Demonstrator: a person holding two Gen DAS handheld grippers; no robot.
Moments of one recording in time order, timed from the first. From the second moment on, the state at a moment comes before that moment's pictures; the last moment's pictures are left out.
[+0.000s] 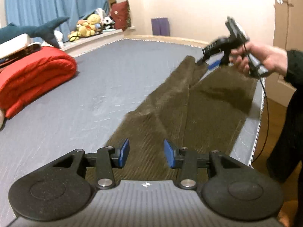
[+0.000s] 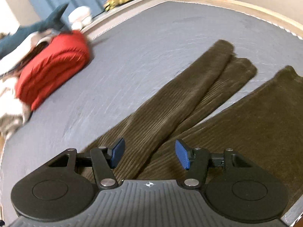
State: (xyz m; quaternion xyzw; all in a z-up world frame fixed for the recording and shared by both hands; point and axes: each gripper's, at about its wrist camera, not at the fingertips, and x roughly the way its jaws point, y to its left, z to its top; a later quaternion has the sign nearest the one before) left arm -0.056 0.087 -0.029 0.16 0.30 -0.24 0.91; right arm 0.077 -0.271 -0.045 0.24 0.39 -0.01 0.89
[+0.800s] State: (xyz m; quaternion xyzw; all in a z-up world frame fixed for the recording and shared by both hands) left arm 0.031 -0.013 -0.165 0.22 0.41 -0.24 0.85; right arm 0.176 -0.316 -0.150 0.37 0.41 -0.06 0.83
